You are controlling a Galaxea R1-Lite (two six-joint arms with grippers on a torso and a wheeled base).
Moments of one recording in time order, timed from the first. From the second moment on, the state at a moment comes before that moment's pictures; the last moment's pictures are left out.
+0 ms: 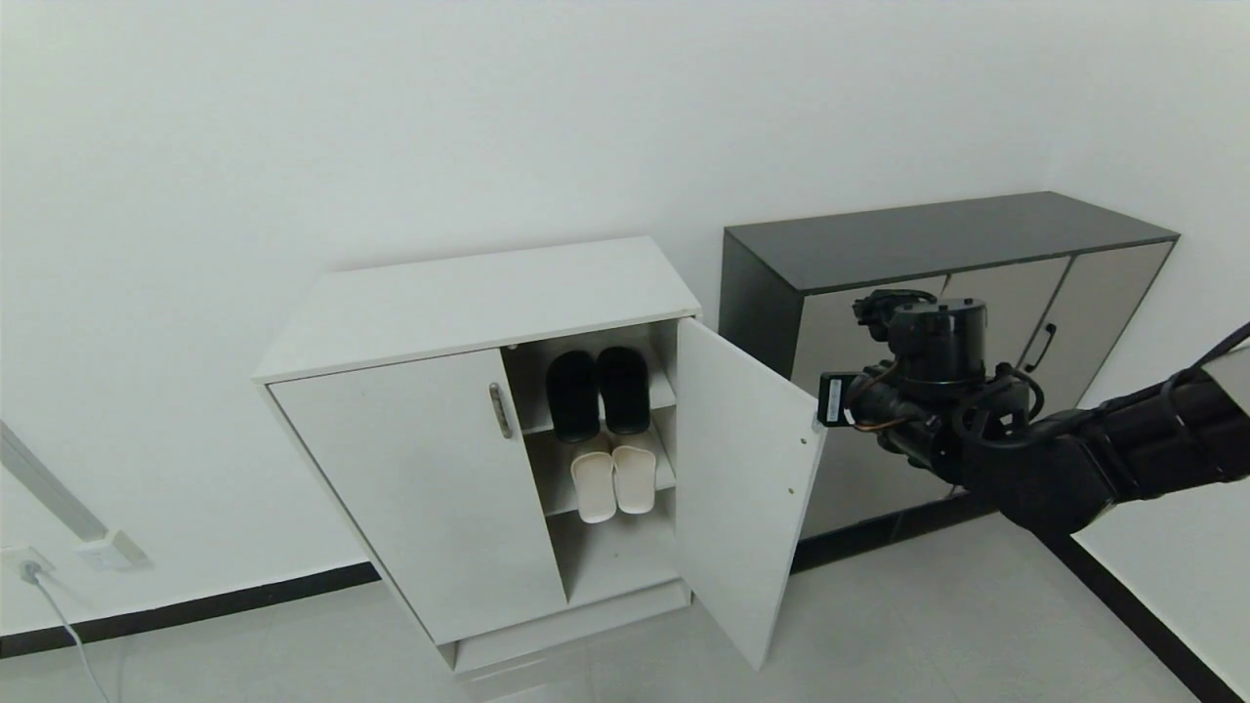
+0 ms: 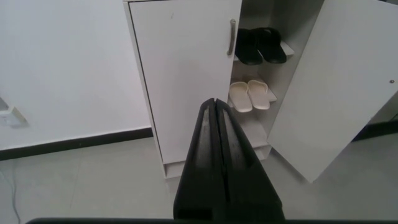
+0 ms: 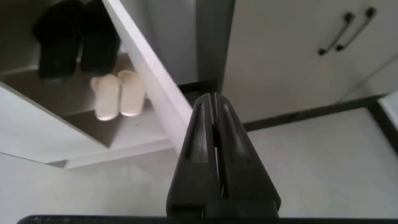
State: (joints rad) left arm 0.07 0.08 0.00 0.00 0.01 0.00; right arm 0.49 1.97 -1.09 -0.62 -0.37 0.16
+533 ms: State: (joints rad) left arm 0.07 0.08 0.00 0.00 0.01 0.01; right arm 0.42 2.08 -1.20 -0.61 -0.26 0.17
